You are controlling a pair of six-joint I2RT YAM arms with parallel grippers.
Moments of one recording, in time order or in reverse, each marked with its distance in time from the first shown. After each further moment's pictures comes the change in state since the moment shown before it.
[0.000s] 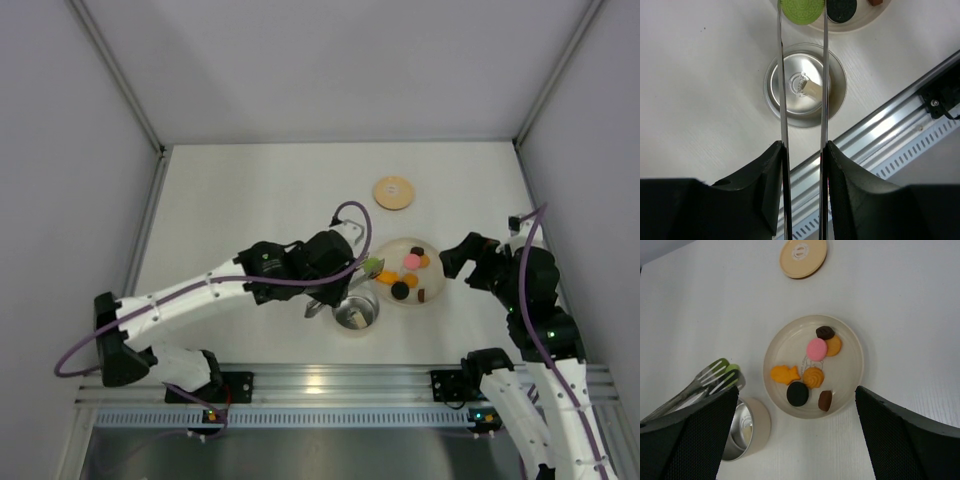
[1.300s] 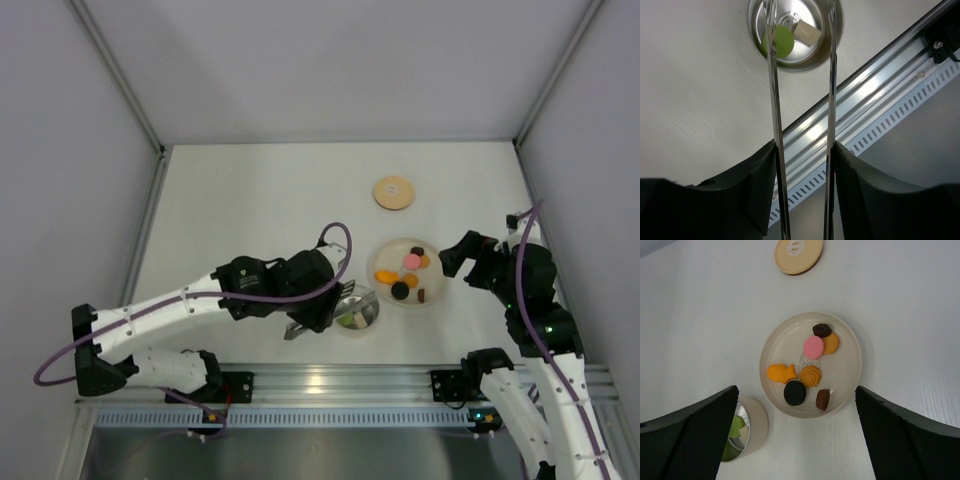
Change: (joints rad) left arm -0.046 -0.216 -0.175 -0.111 0.104 -0.046; right arm 0.000 0.031 -0.002 0.003 0.007 -0.001
